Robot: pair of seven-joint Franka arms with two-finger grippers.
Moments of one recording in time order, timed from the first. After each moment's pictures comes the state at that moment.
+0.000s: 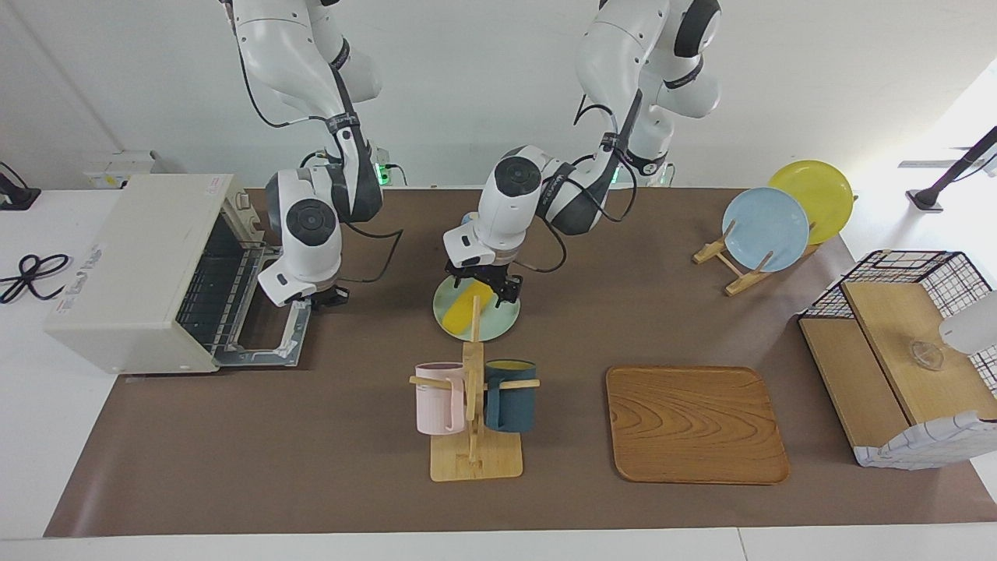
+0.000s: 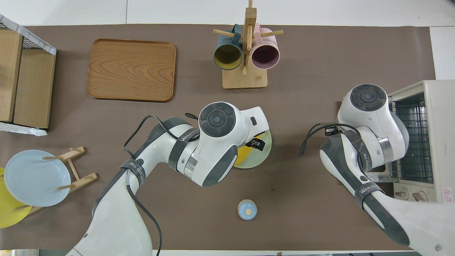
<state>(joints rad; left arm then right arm) -0.75 0.47 -0.04 -1.67 -0.20 2.24 -0.16 0.11 0.18 0.03 -2.11 -0.34 2.04 0.40</state>
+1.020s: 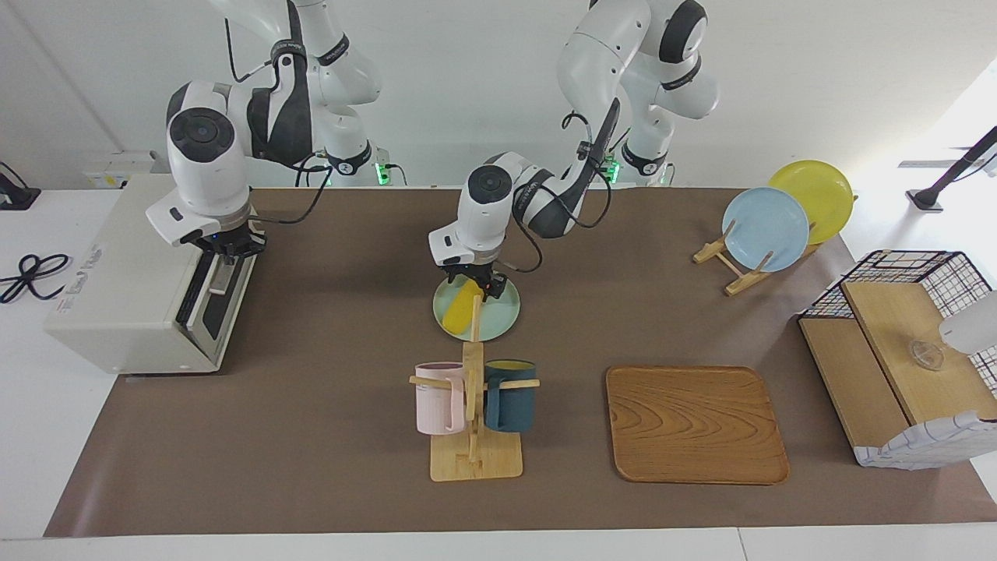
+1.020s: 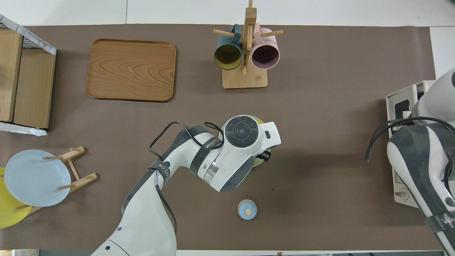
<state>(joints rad) -0.82 0.49 -0.03 -1.71 -0.18 2.24 -0.16 -0.06 -0.03 0.02 -2.01 -0.37 1.81 0.10</state>
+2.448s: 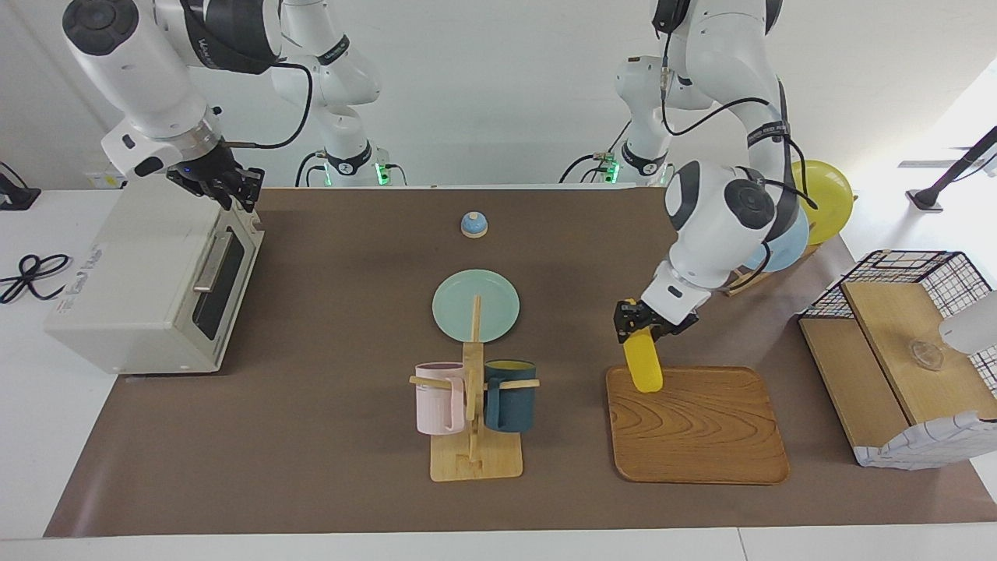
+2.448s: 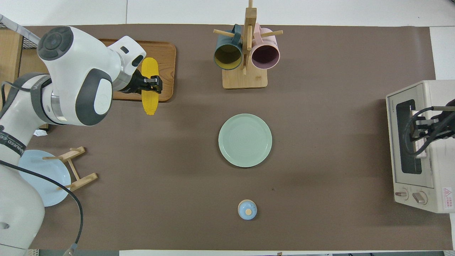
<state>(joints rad) -0.27 0.37 0.00 -1.64 -0.19 2.08 -0.15 -0.06 -0.04 0.02 -1.69 -0.07 1.43 0.04</state>
